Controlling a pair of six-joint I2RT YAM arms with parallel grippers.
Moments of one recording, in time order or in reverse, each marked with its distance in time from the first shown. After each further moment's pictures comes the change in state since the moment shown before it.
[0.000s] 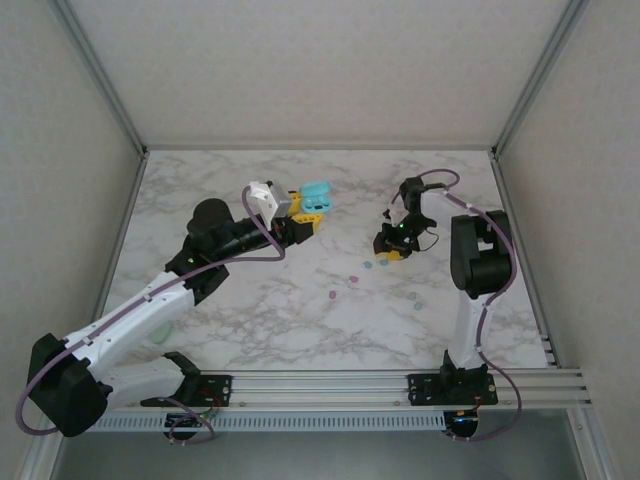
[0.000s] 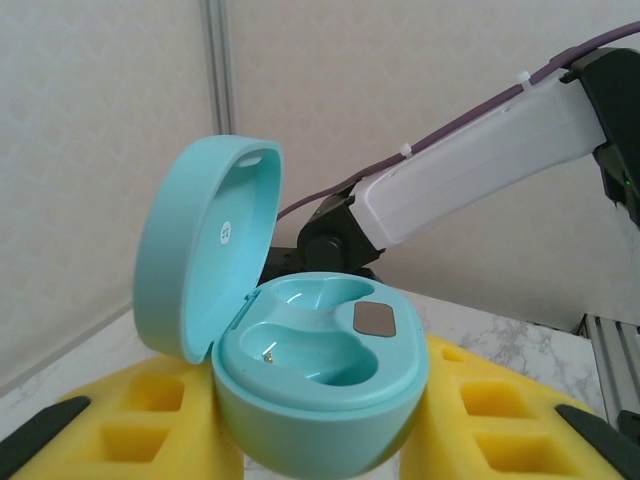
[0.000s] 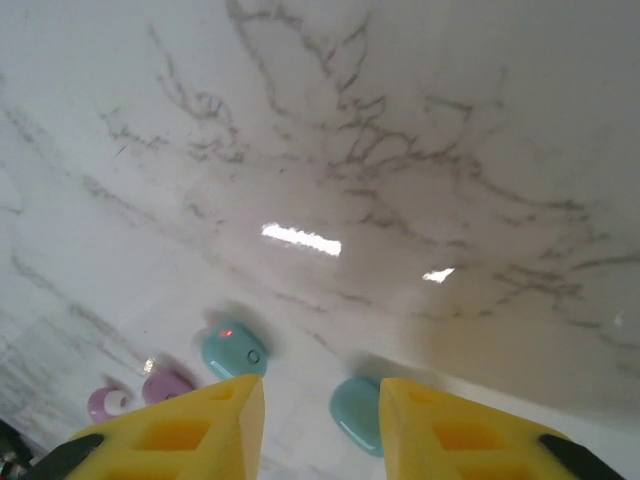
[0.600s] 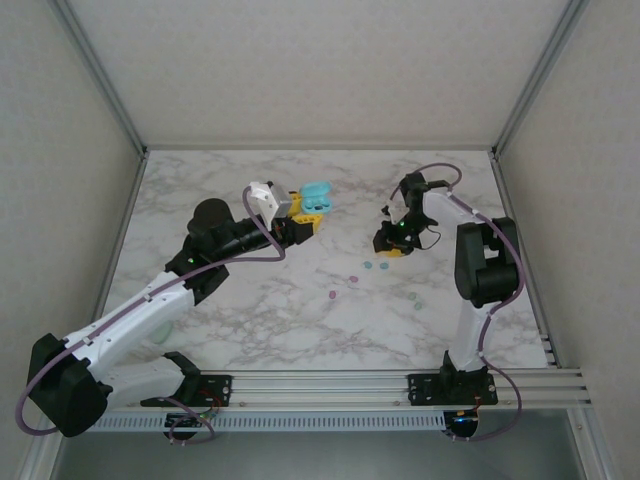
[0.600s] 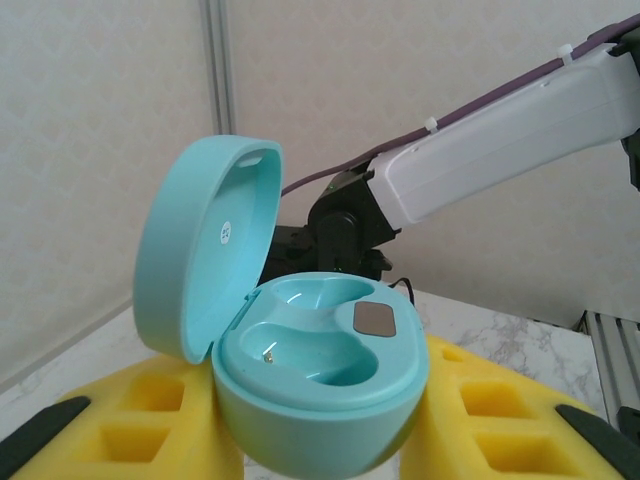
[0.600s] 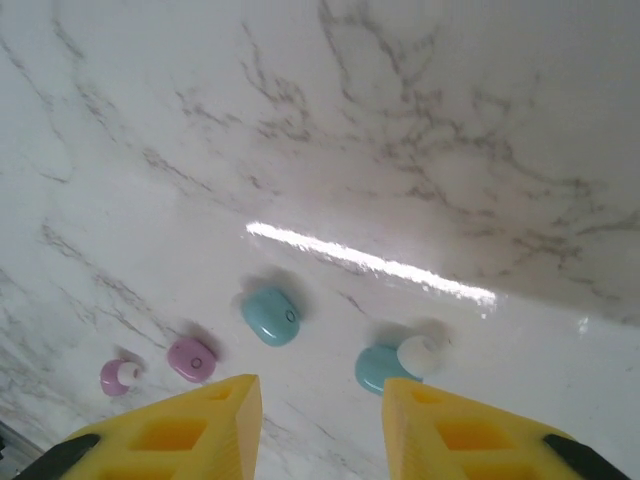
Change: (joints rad) left arm 0.000 0.000 0.000 -0.008 0.000 0.004; right arm 0.024 -0.058 0.028 -0.026 0.041 -0.048
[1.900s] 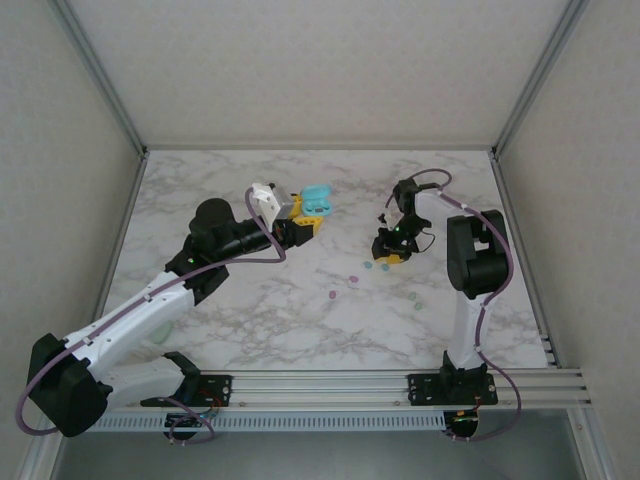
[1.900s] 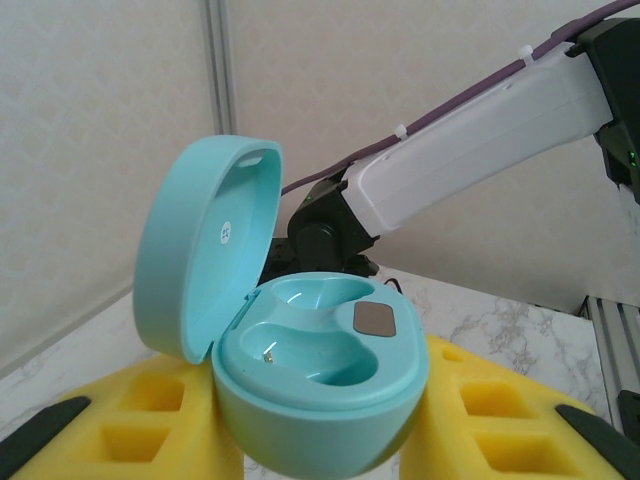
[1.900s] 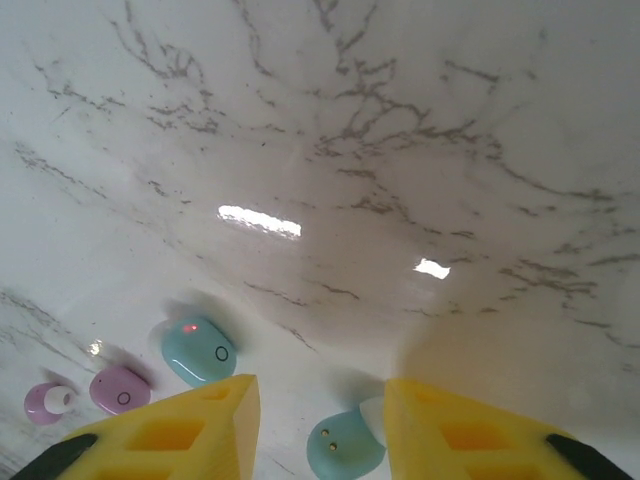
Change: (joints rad) left arm 0.000 0.000 0.000 -0.037 0.000 0.018; right arm 0.016 0.086 0.000 -0.016 0.056 0.001
